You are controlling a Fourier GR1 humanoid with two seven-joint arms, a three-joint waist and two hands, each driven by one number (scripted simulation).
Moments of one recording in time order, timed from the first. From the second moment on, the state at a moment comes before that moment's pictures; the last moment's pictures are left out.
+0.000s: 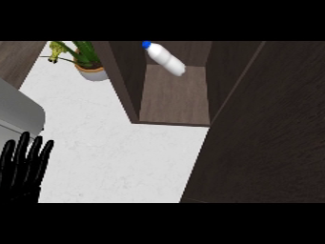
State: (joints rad) left arm 0.32 0.56 -0.37 -2.00 0.69 0.22 -0.51; right arm 0.23 -0.15 0.74 -2.44 0.12 0.49 0.40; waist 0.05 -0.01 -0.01
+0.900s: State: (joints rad) left arm 0.35 0.60 -0.31 -2.00 0.74 0.14 -0.52; right arm 0.13 -0.18 0.73 -2.44 0.08 0.49 0.43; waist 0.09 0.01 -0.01
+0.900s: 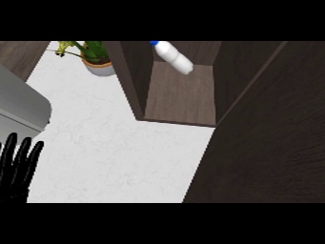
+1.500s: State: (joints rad) left arm 0.35 0.63 -0.30 -2.02 0.75 0.07 -0.52; right arm 0.16 -0.14 0.72 -2.34 -0.25 0.54 0.49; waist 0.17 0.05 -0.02
